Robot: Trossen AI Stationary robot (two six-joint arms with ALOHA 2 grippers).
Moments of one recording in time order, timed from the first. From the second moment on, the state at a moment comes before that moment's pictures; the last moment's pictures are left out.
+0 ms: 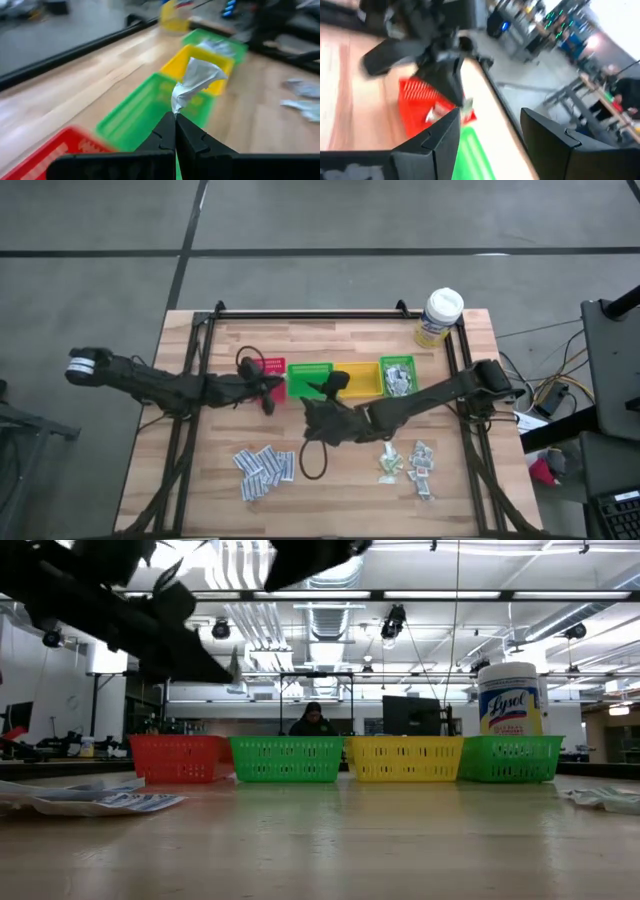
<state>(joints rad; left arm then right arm) -0.06 1.02 0.34 0.34 -0.50 -0.38 0.30 1.90 1.52 -0.18 0.94 -0.13</state>
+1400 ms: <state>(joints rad) 0.42 1.32 0.70 -0.55 0.01 -0.64 0.54 1.88 1.51 -0.86 0.65 0.48</state>
